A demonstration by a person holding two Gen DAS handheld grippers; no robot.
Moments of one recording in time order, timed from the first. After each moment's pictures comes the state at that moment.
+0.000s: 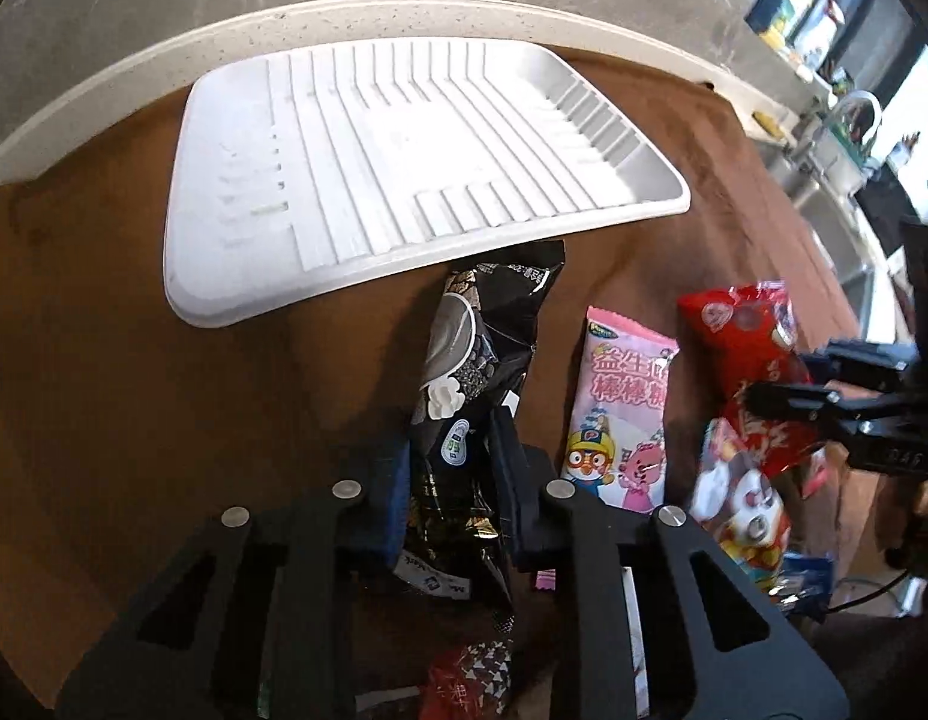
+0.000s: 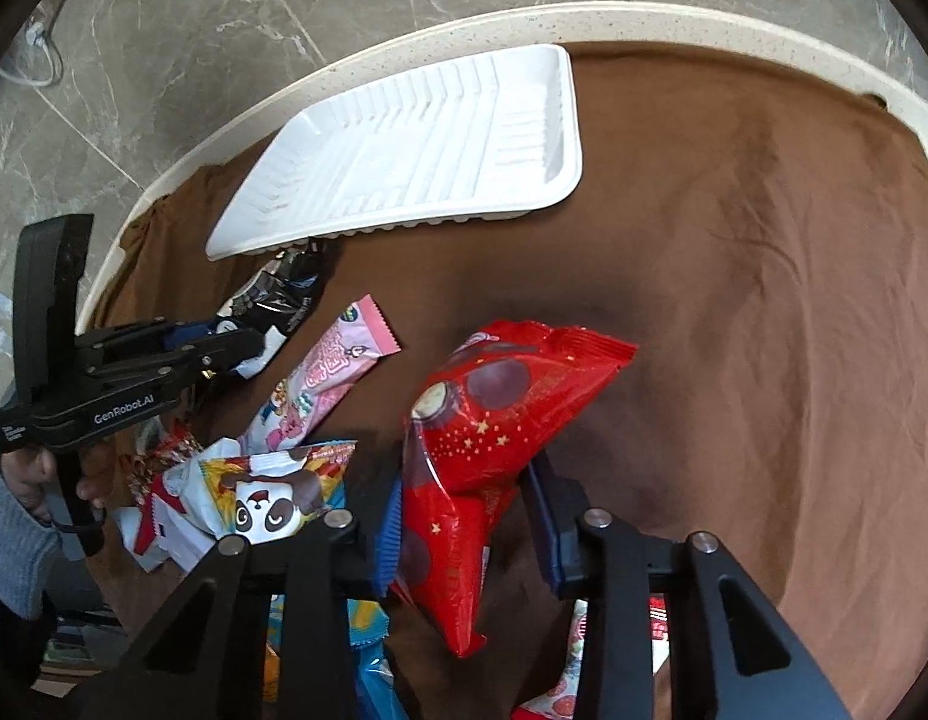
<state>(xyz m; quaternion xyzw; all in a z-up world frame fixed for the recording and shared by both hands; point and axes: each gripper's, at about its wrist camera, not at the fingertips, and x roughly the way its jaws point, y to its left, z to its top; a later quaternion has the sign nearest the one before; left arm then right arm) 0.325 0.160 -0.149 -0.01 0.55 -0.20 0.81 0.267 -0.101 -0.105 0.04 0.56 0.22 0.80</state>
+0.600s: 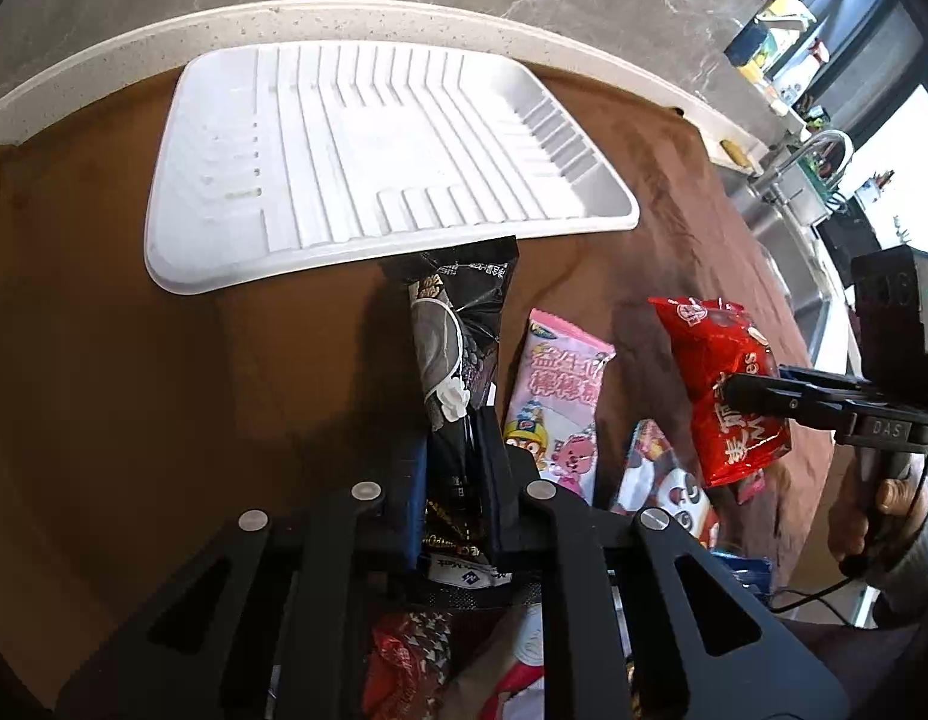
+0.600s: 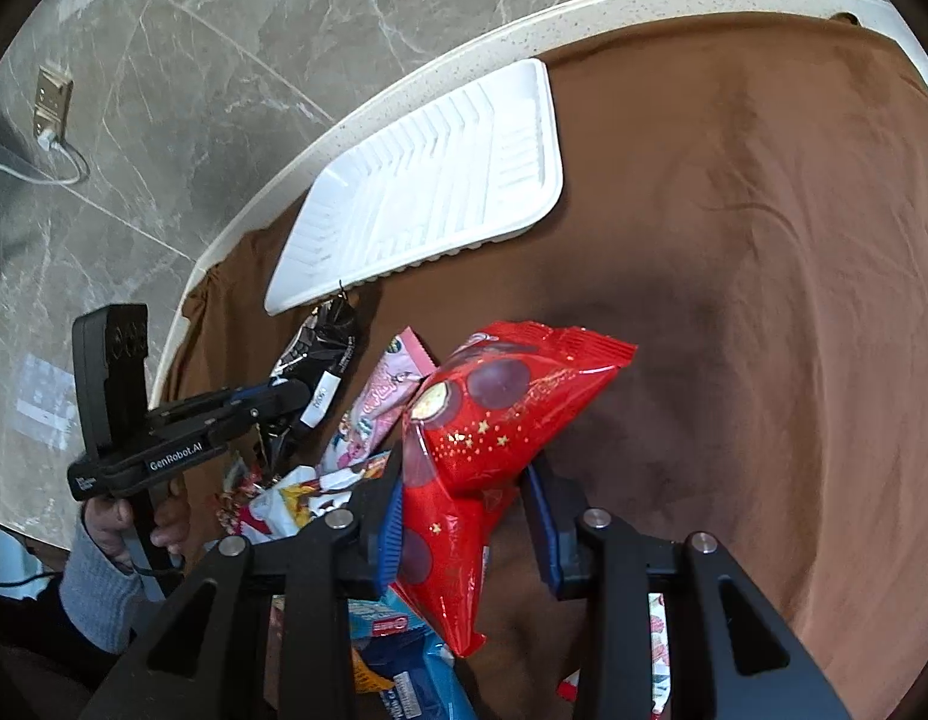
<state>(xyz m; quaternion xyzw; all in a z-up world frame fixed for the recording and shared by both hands) 0.306 0.157 -0.132 -0.06 0.54 -0.23 0.80 0.264 -0.133 -0.097 0.17 0.55 0.26 0.78</state>
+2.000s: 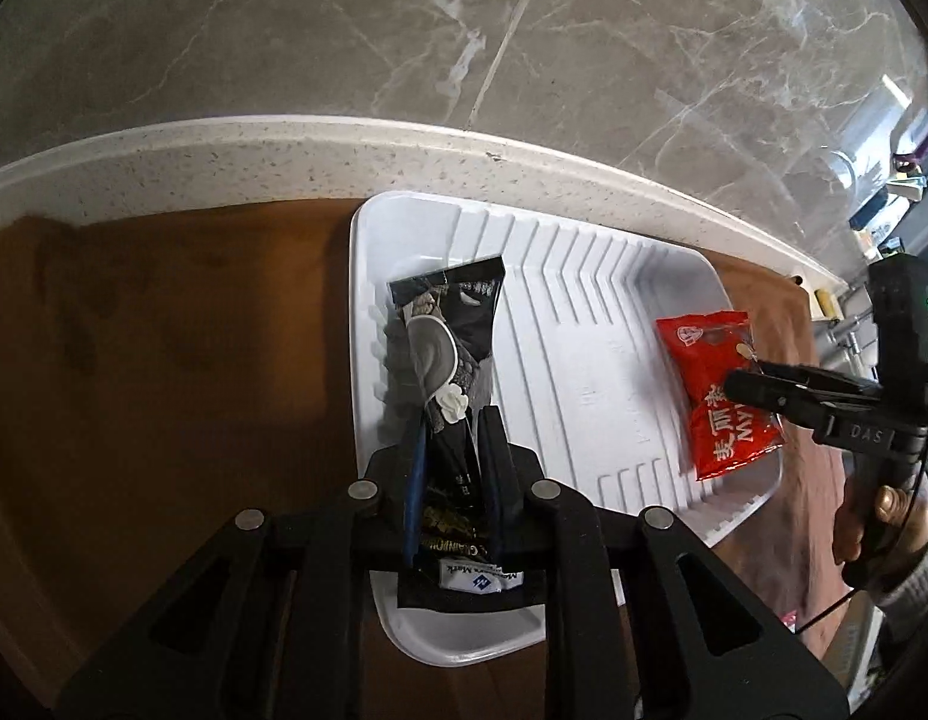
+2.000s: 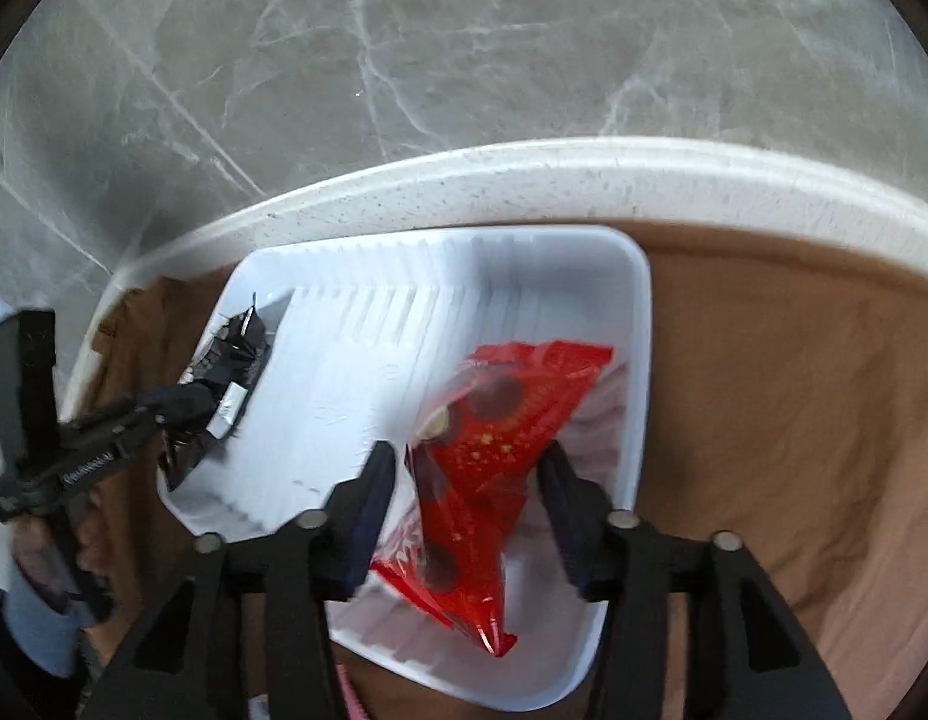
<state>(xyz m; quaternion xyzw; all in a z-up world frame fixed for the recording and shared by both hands) 0.447 0.255 -0.121 -0.12 0.51 -0.12 0.85 0.455 -0.048 -0.092 0.01 0.53 0.25 0.81</state>
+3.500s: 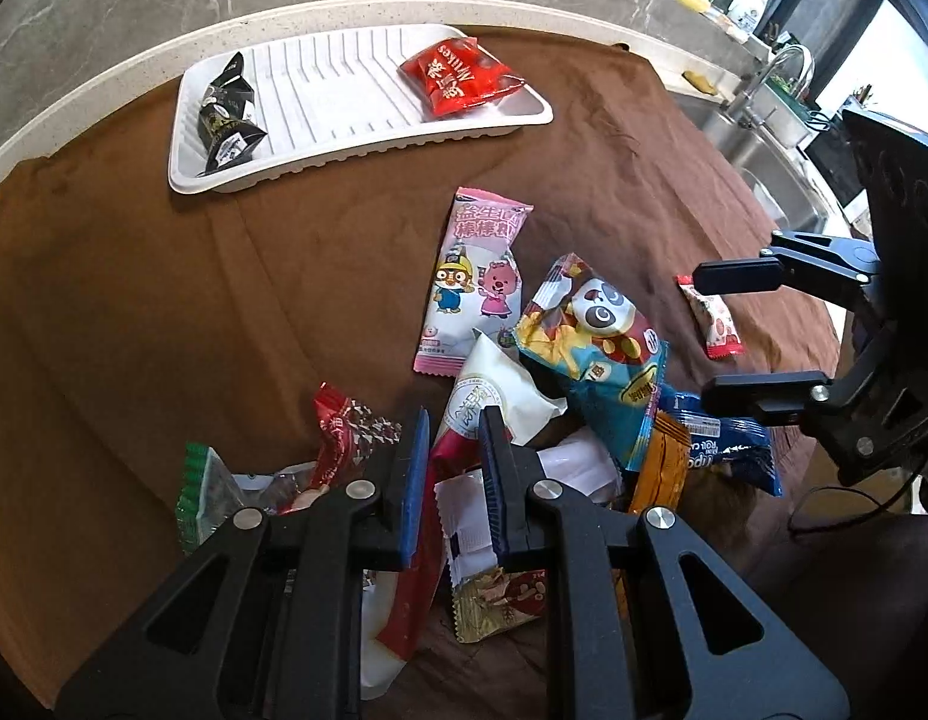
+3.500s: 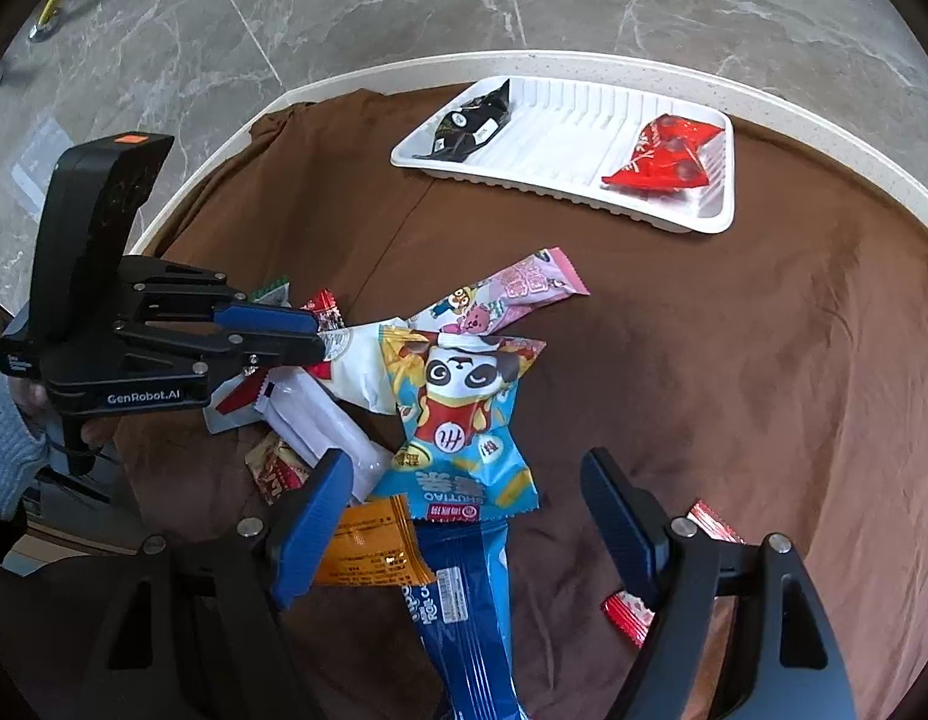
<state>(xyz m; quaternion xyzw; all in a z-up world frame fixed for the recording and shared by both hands) 0.193 0.159 -0.104 0.02 0.54 -0.24 0.80 0.187 -0.060 -0.069 -0.09 0.51 0.35 0.78</state>
